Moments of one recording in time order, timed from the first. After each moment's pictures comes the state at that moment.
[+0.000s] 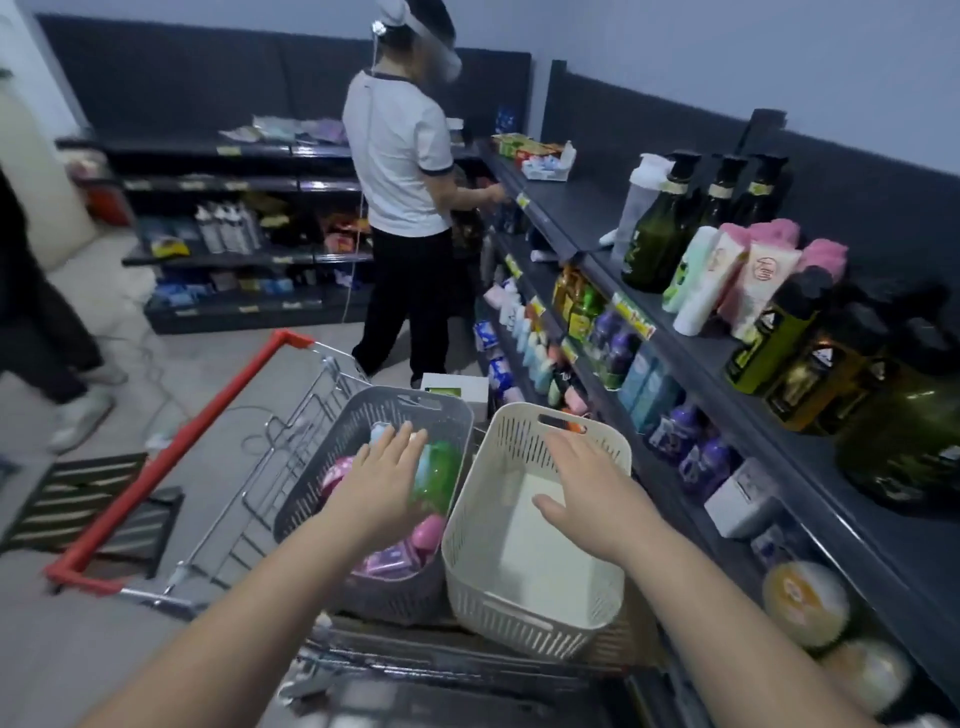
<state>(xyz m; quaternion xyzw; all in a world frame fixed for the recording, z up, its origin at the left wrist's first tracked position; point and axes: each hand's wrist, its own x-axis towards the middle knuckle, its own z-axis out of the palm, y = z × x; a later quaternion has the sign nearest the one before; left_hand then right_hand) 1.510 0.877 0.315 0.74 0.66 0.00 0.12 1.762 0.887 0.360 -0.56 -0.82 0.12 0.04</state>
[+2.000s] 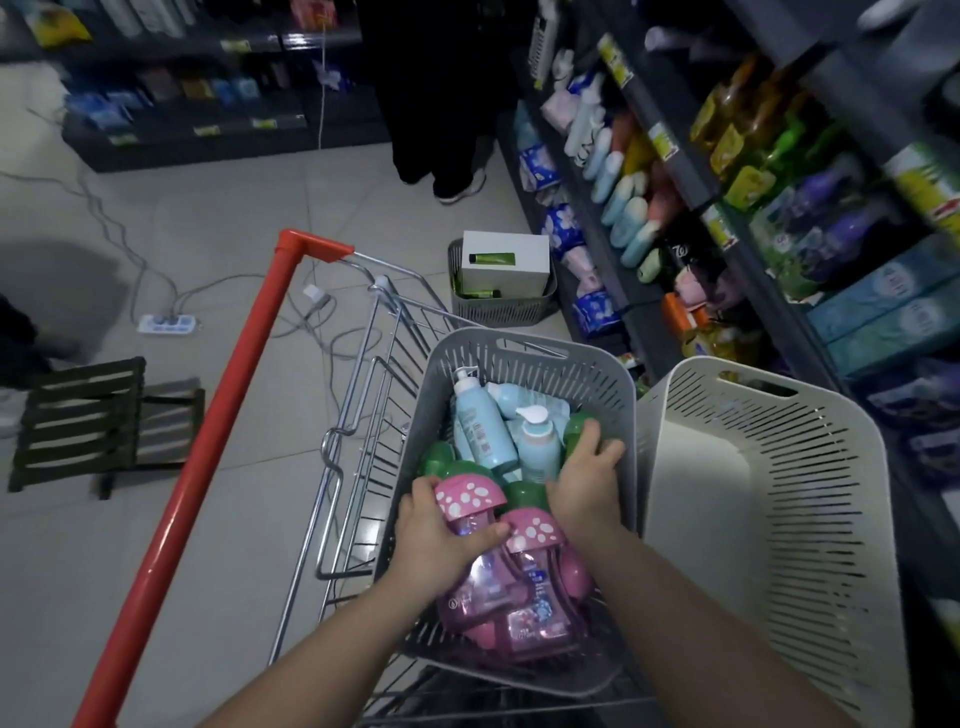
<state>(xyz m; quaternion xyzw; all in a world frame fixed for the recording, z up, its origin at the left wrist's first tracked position) 1.358 0.984 0.115 0.39 0.74 0.19 0.51 1.531 1.058 0.115 -0.80 -0.53 0.28 0.03</state>
